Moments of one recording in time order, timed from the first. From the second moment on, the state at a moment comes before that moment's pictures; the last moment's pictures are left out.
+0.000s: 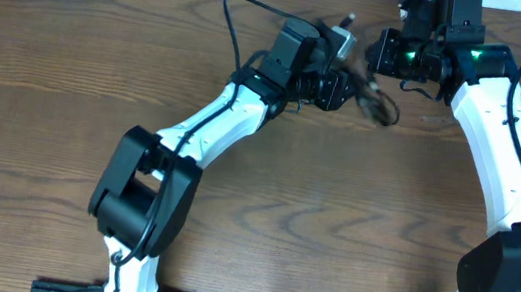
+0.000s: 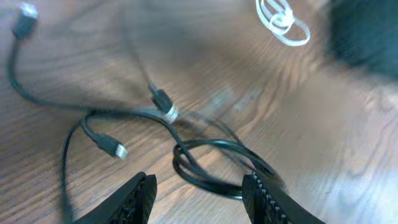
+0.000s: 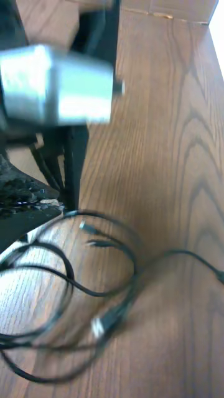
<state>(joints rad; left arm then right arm) -0.51 1.99 1.42 -0.08 0.49 -0.20 0.19 1.83 1.70 -0.76 -0.40 0.32</state>
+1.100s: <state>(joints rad) -0.31 2.03 1.42 -0.32 0.57 -0.39 0.14 2.13 1.70 -0.85 -0.28 0.14</state>
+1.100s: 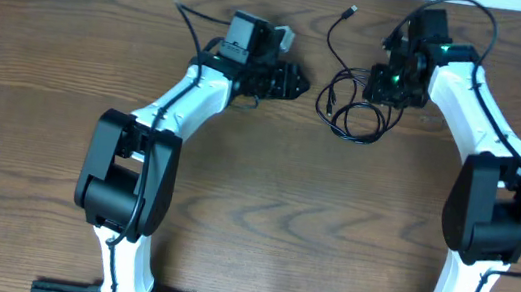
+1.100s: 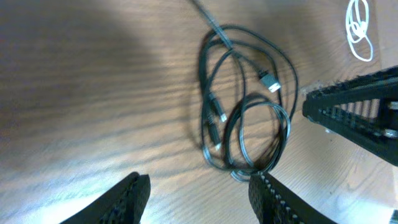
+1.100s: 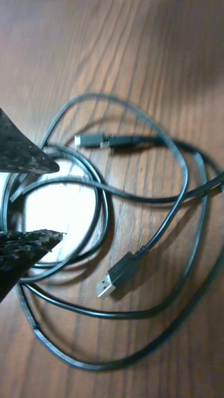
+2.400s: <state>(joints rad) -0.30 2.03 1.42 -0.13 0.92 -0.47 0.09 1.84 1.74 -0.90 -0.68 -0.06</state>
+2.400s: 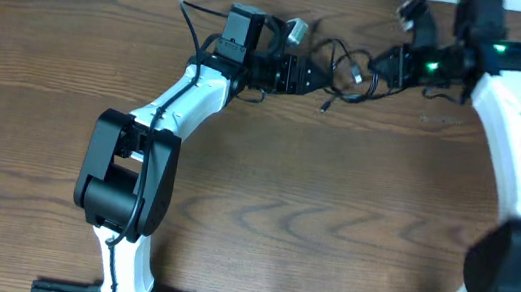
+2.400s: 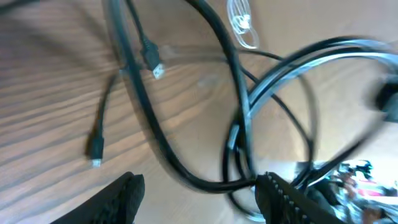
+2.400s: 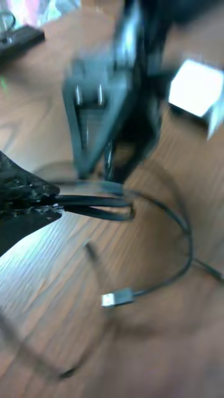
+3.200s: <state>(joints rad) -0.42 2.03 1.42 -0.28 0.57 -0.79 0.20 1.83 1.74 -0.89 -0.52 0.10</state>
